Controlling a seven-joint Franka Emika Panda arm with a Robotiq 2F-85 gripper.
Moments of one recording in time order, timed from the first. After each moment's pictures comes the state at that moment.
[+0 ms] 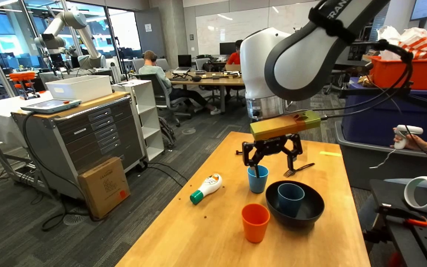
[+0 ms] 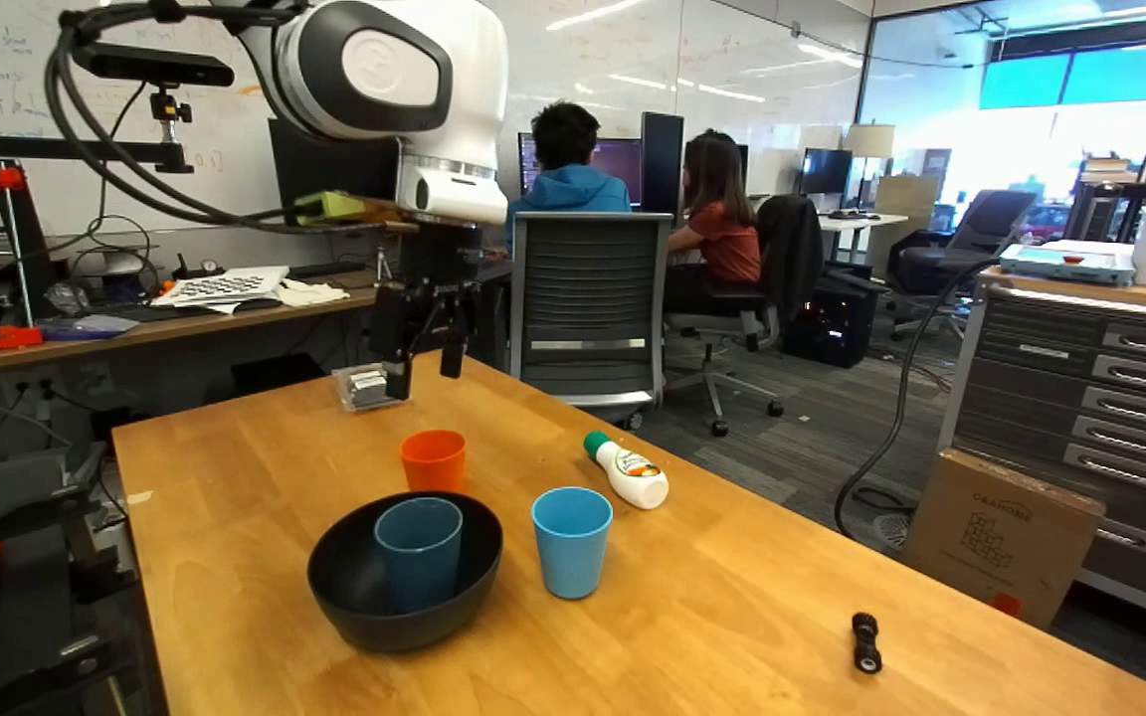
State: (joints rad) arm 0.06 0.25 -0.10 -2.24 0.02 2.31 0.99
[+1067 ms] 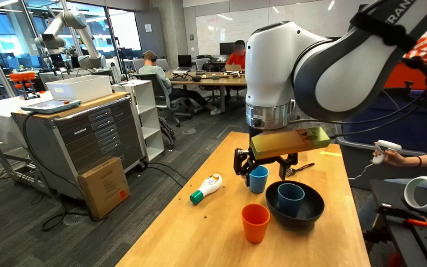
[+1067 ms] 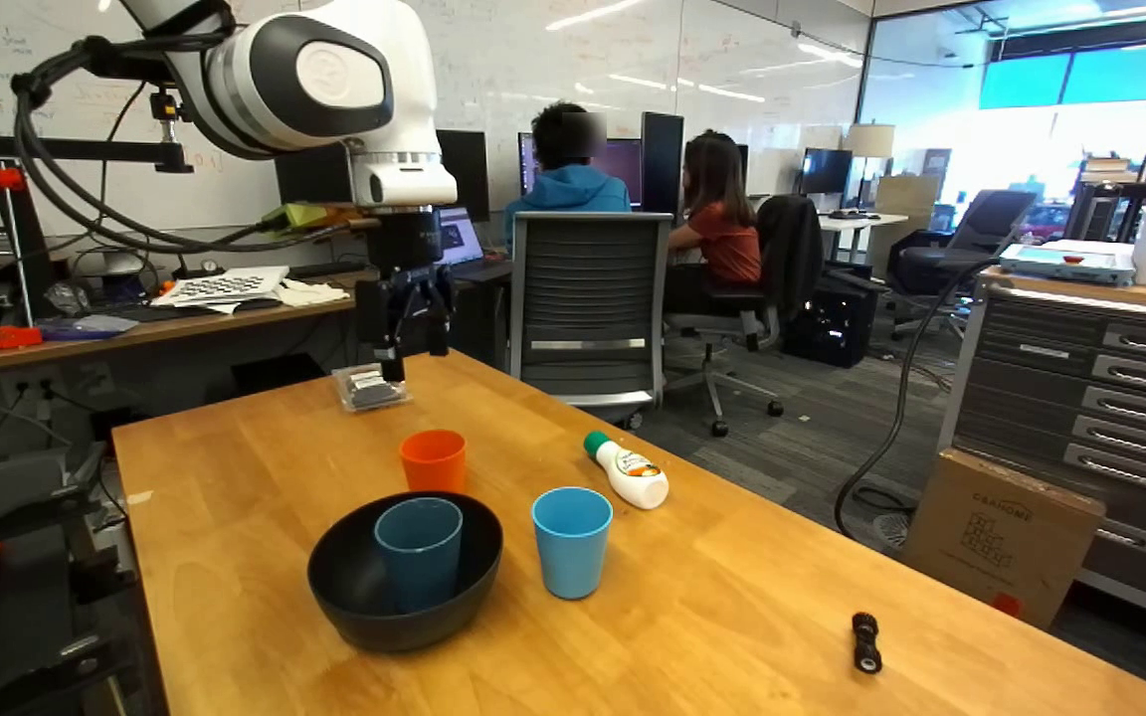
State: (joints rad) arm 0.12 0.20 -0.04 -2.34 -0.14 2.53 1.16
